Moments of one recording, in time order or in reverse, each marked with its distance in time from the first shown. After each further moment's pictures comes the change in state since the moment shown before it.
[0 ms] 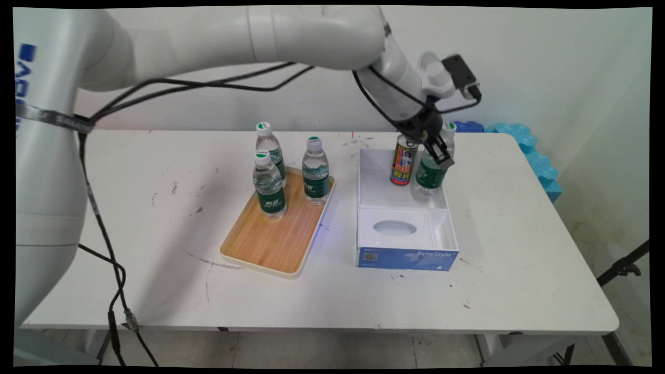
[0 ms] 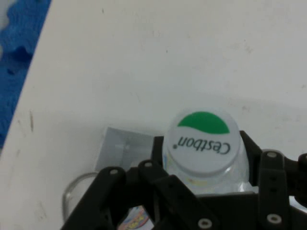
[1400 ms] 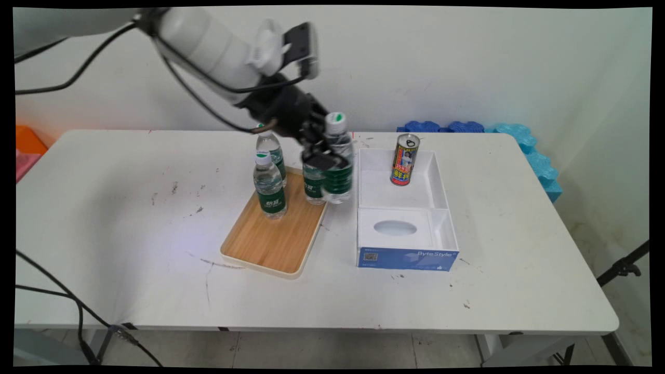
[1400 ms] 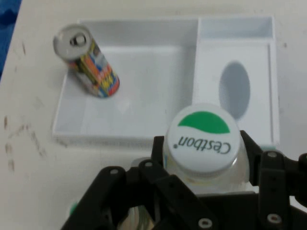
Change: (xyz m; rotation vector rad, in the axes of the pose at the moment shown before) arm -0.165 -0.011 -0.193 -0.103 0.060 0.101
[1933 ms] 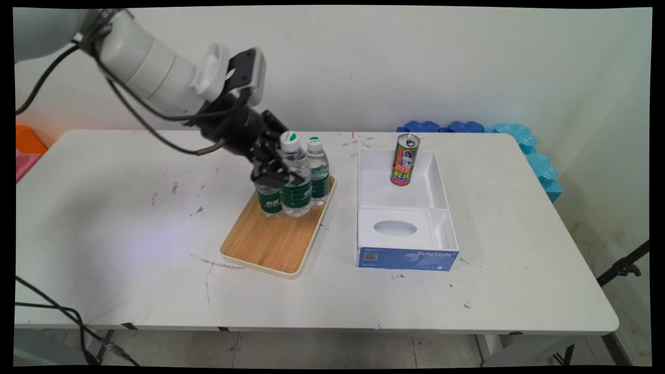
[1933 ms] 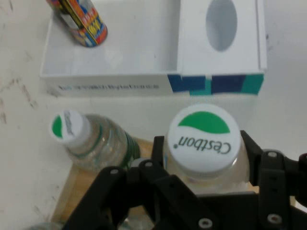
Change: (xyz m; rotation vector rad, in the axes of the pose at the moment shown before) arm -0.067 0.010 -0.025 -0.010 -0.041 0.042
